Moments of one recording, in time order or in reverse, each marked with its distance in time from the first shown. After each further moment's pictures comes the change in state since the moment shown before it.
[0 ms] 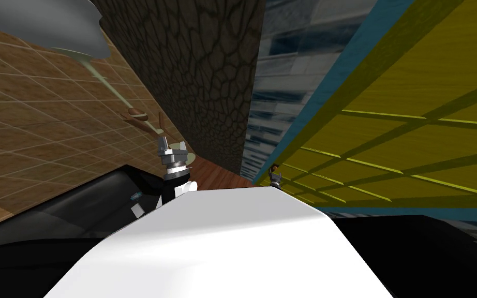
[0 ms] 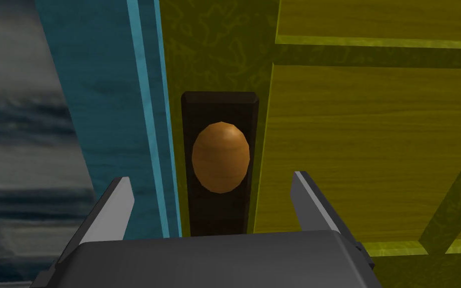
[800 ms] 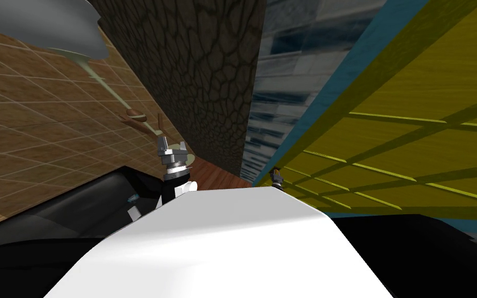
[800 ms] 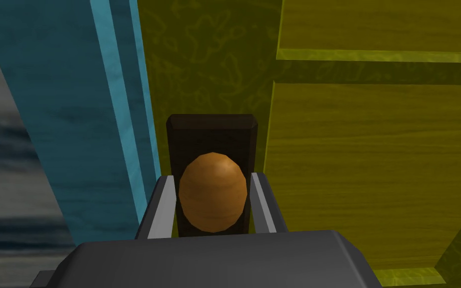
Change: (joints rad) arm 0.018 -0.024 -0.002 0.000 -0.001 -0.004 -0.031
